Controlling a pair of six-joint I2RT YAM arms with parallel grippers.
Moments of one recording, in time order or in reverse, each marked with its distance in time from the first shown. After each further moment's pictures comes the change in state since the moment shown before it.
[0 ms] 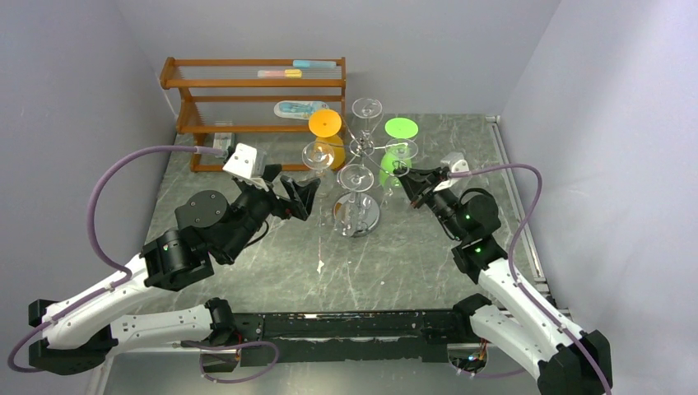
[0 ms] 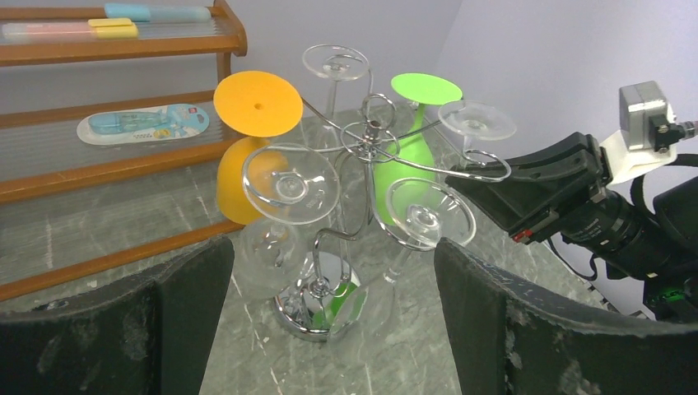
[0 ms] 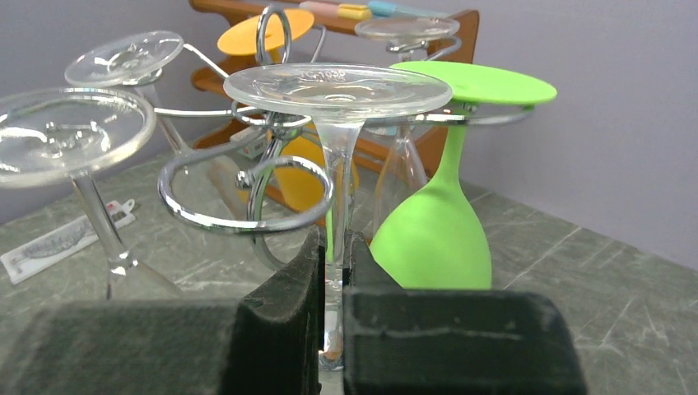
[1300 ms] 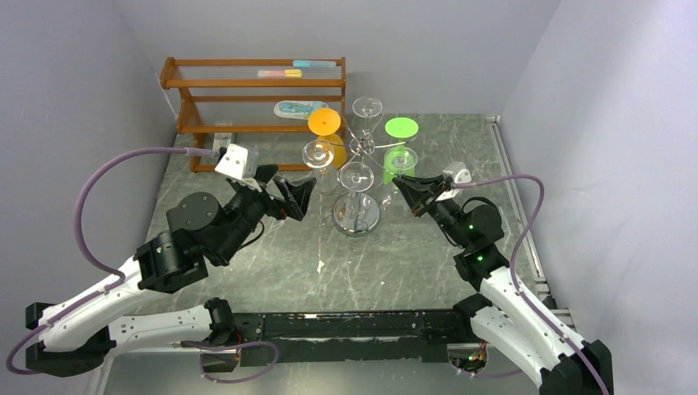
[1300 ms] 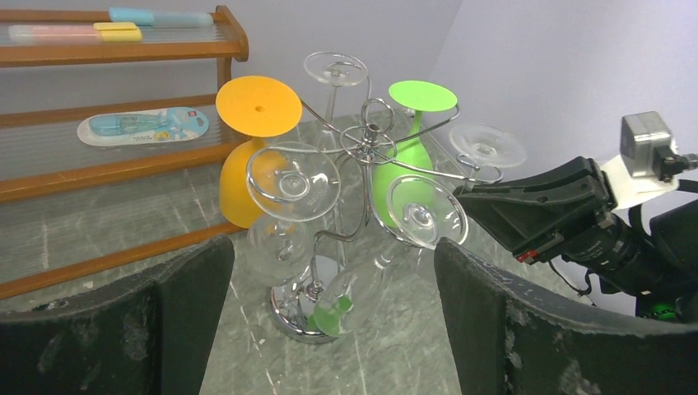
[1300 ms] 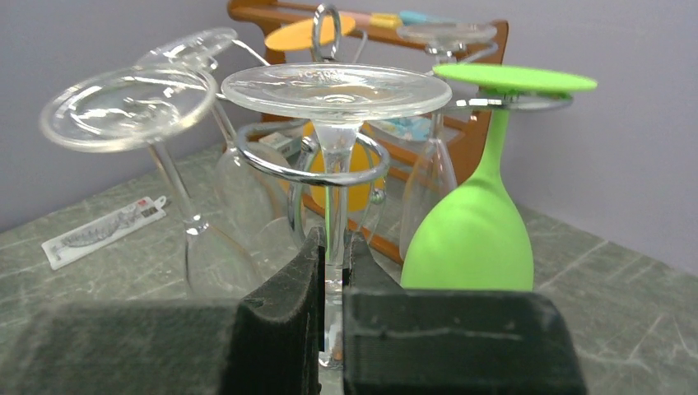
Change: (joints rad) left arm 0.000 -0.026 0.000 -0.004 0.000 -0.011; right arm 0.001 -0.071 -0.065 0.036 -0.064 0.021
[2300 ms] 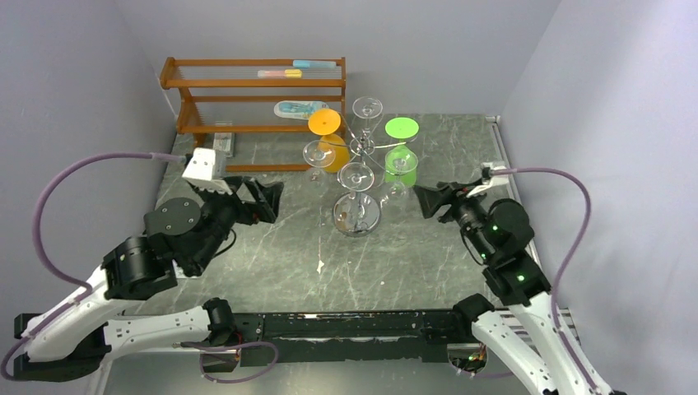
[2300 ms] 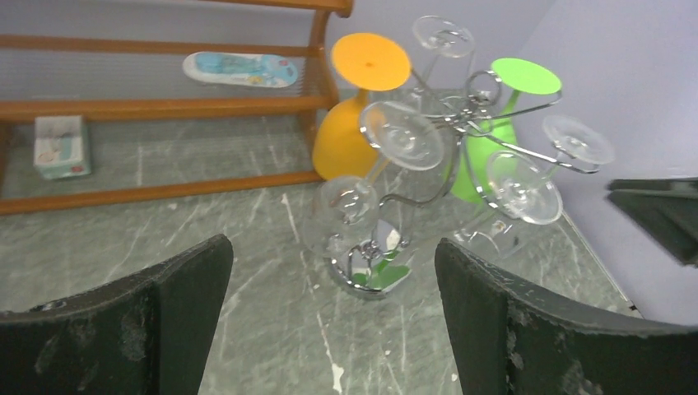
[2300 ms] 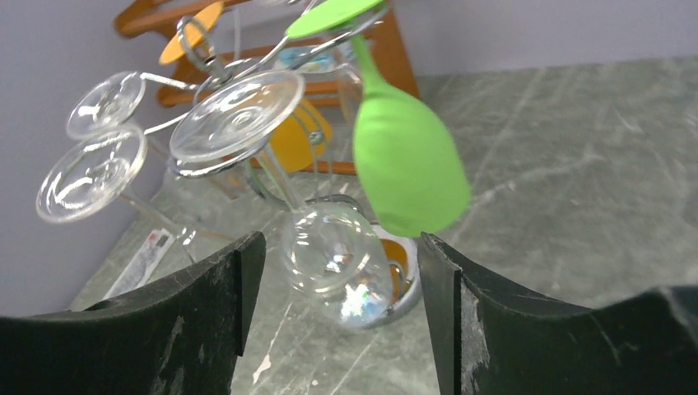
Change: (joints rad) left arm 0.000 -0.056 0.084 -0.294 -0.156 -0.120; right arm 0.000 -0.198 0.245 -0.704 0.275 0.248
